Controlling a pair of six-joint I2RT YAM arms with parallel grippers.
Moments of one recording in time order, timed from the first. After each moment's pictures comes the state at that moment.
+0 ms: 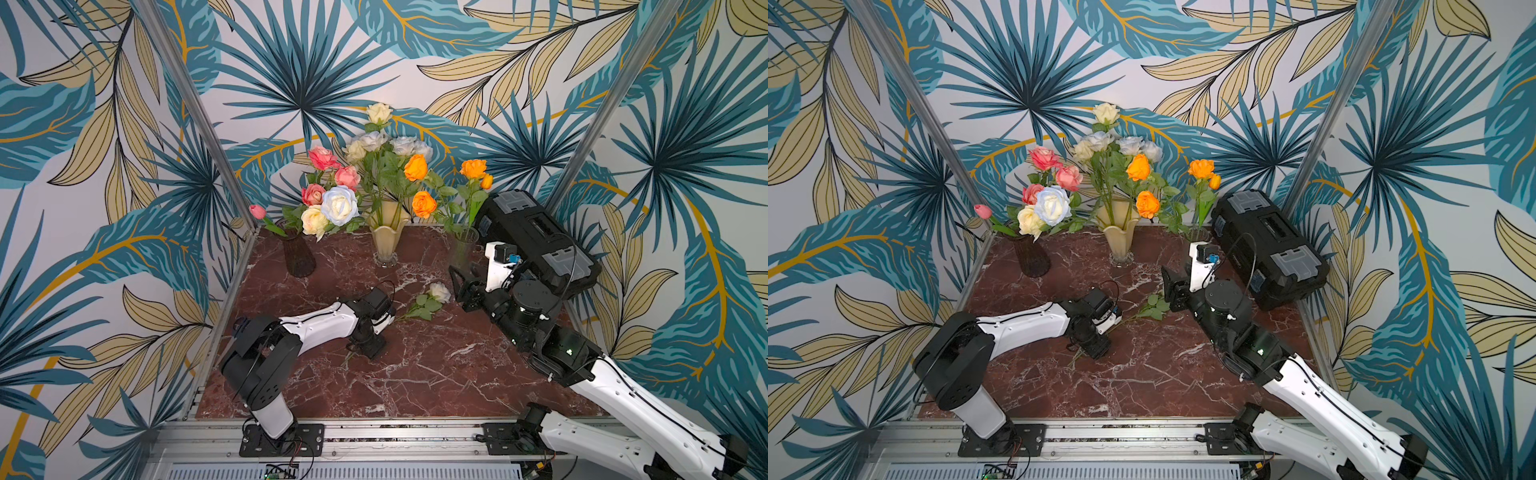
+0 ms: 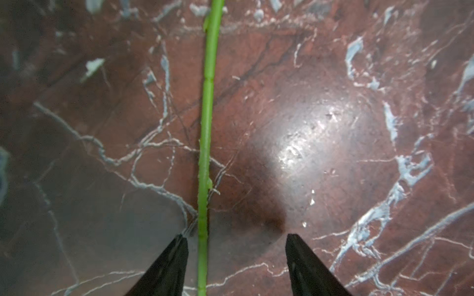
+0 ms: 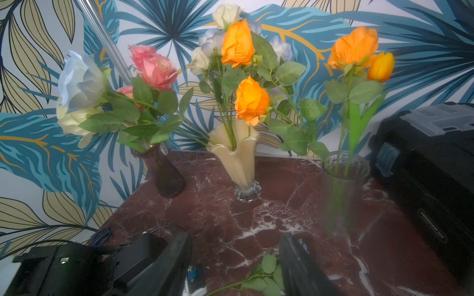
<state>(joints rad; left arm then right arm) -0.69 1.70 1.02 -0.70 0.04 0.02 0.77 0.89 0.99 -0.24 0.40 0.29</state>
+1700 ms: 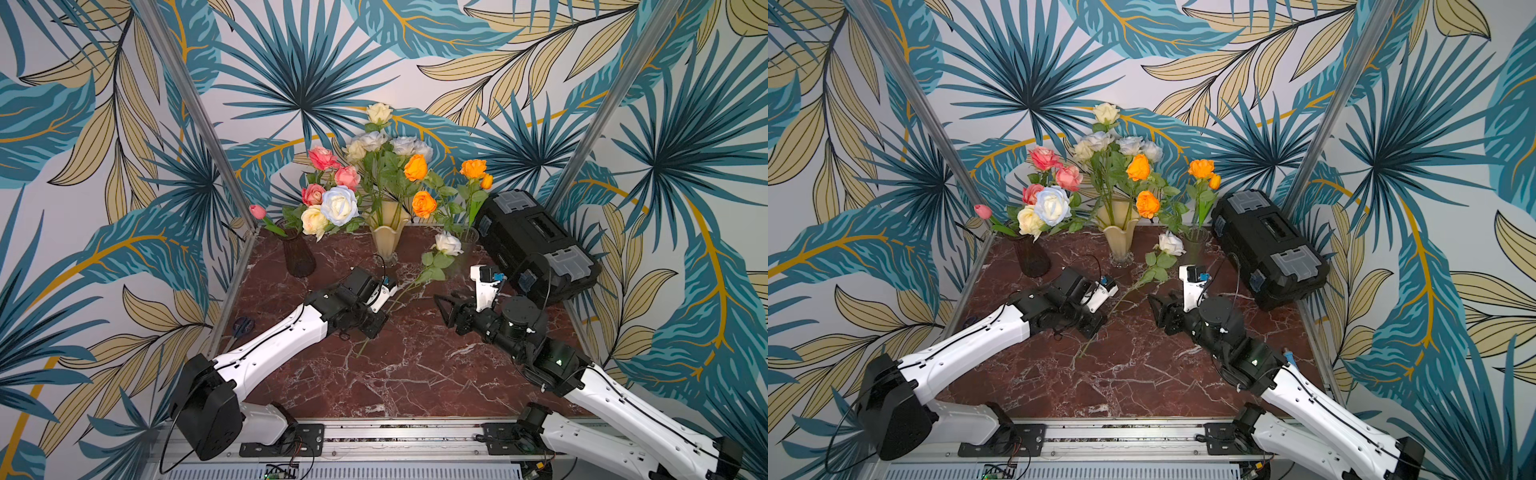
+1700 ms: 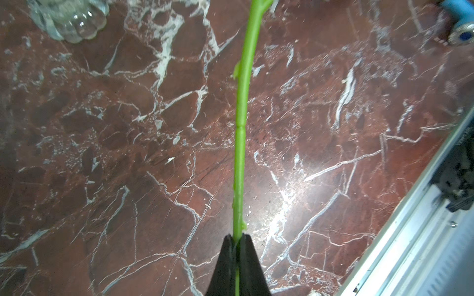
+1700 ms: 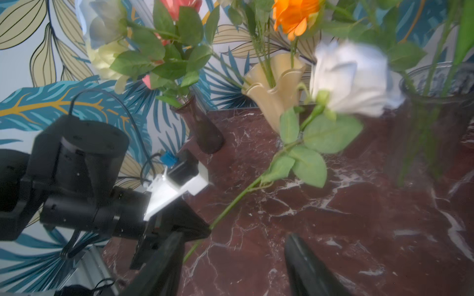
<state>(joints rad) -0.68 1.34 1.08 -0.69 0.17 -0.05 0.79 0.82 0.80 -0.21 0.13 0.49</state>
